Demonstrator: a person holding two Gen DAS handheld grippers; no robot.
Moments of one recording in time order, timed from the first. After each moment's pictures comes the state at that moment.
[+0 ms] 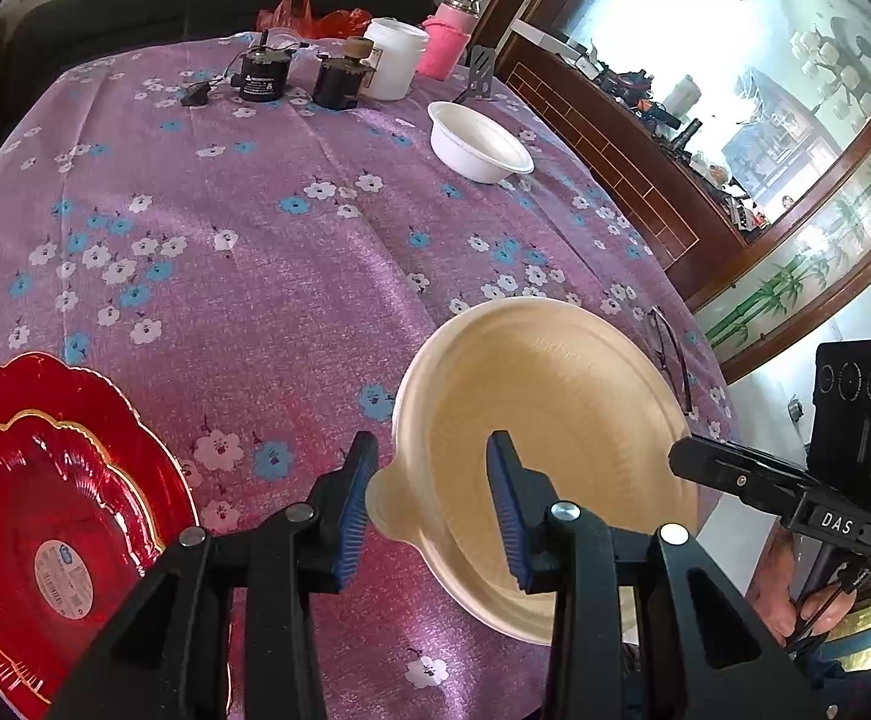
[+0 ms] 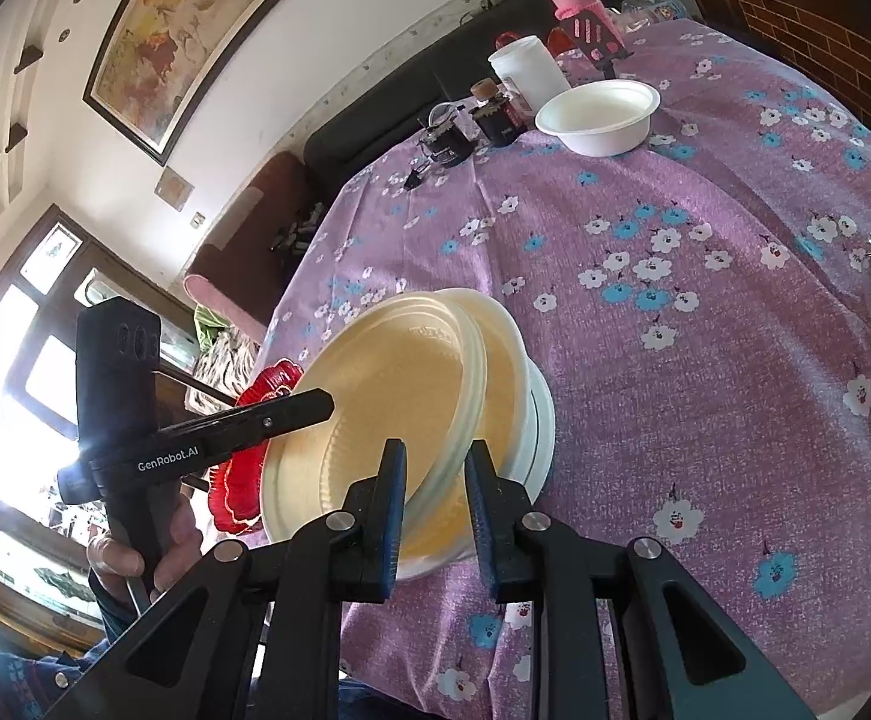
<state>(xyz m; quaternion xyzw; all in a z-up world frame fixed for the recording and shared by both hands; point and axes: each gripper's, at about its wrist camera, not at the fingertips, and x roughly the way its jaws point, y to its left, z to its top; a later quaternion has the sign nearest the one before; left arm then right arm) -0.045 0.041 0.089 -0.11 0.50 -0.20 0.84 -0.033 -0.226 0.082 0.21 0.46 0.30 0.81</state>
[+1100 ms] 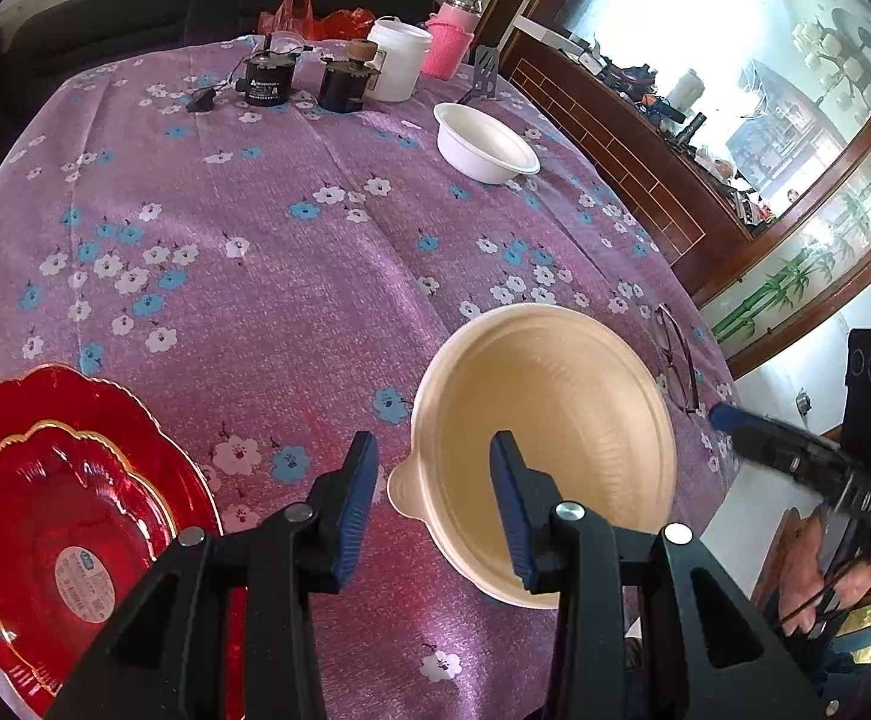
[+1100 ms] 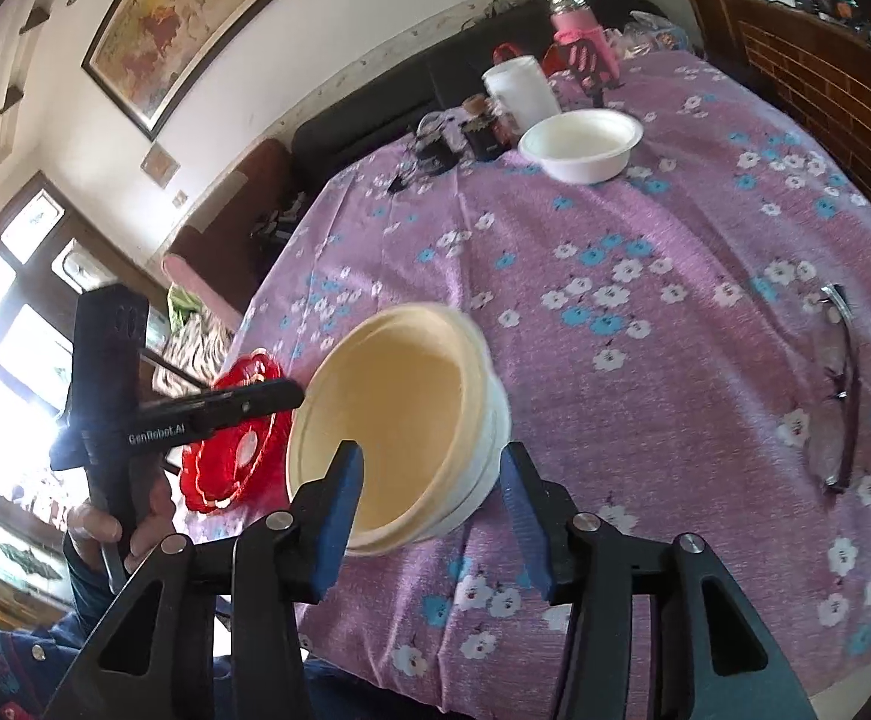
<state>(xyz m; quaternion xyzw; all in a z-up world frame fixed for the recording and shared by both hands) -0.044 0.047 0.096 -0.10 0.50 -0.19 0.84 -0.035 -0.254 0.104 0.17 0.46 0.27 0.83</state>
